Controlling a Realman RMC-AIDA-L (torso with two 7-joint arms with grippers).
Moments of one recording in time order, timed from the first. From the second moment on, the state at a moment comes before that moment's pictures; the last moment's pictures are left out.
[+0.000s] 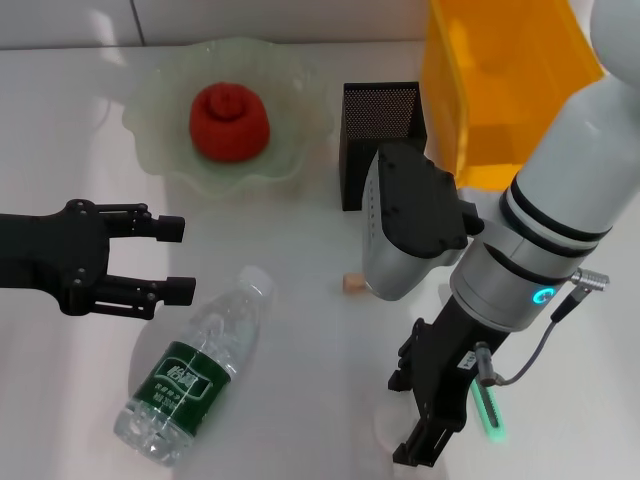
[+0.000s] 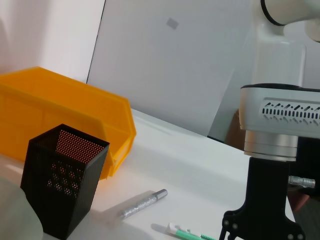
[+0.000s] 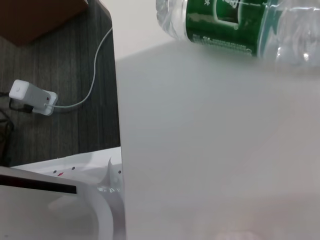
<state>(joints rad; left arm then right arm) -0.44 -1.92 0.86 0.79 1.90 1.85 -1.53 0.76 2.09 -1.77 -1.13 -2.27 -1.64 2.28</state>
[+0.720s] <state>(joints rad) -0.44 -1.92 0.86 0.79 1.90 1.84 -1.53 0.74 2.09 -1.75 -1.15 -2.26 -1.69 2.28</state>
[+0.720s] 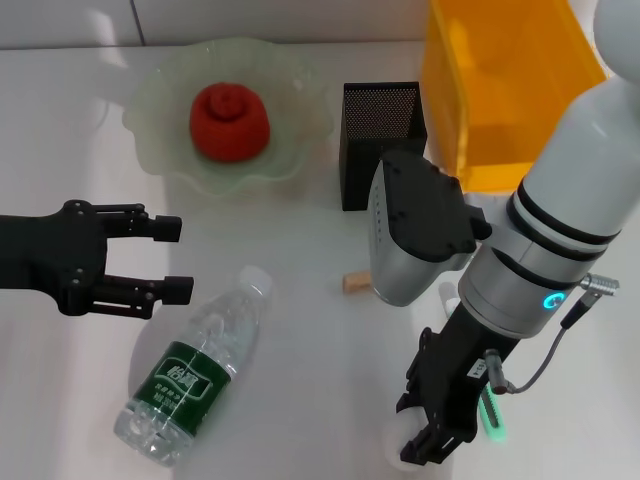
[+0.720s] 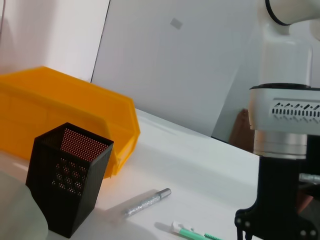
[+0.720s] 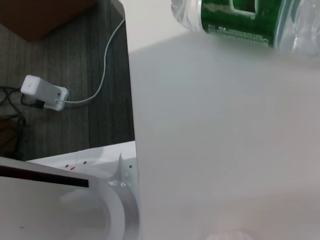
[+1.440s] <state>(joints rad) -0.44 -1.92 0.84 0.79 1.89 1.85 -1.54 0.54 2.08 -0.95 -1.72 -2.38 -1.85 2.27</state>
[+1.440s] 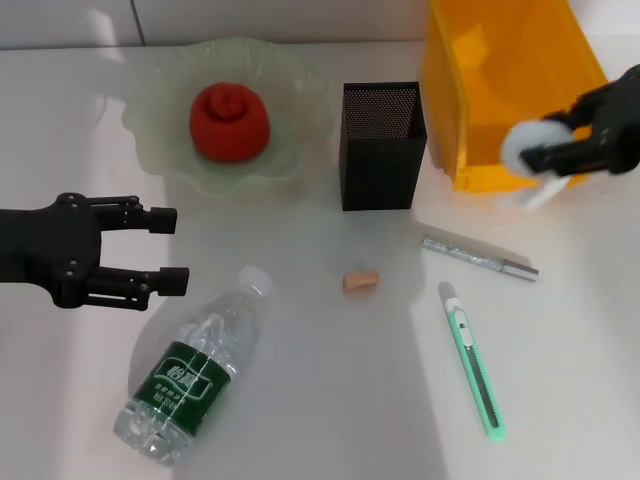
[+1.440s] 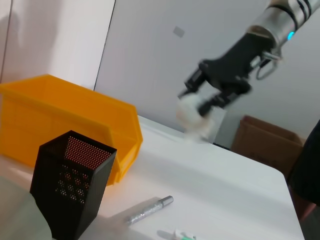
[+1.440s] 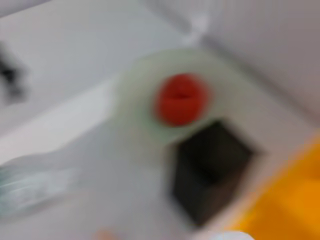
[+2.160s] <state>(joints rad) -0.45 -1.92 0.84 0.79 1.89 1.85 -1.54 0.55 2.05 -0.81 -1.26 -2.26 -1.14 2.18</state>
